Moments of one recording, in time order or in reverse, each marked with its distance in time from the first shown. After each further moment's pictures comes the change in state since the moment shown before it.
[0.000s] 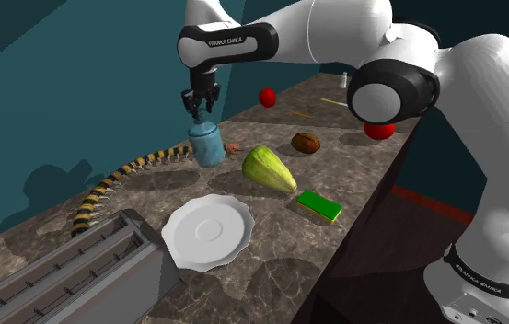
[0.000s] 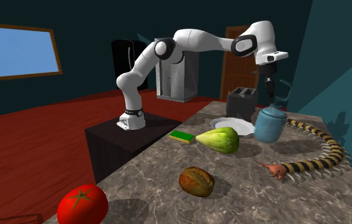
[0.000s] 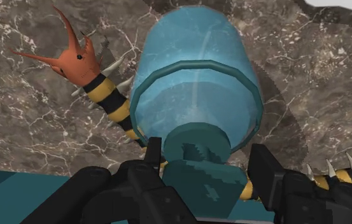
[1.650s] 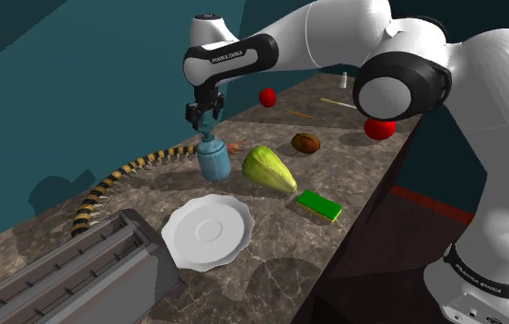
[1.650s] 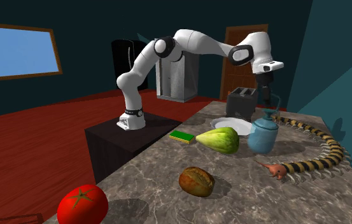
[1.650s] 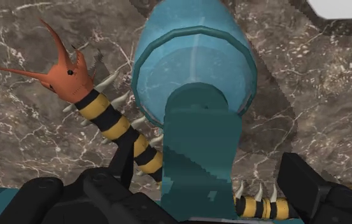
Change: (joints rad) arm 0.030 -0.040 -0.002 -0.174 0.000 0.131 -0.011
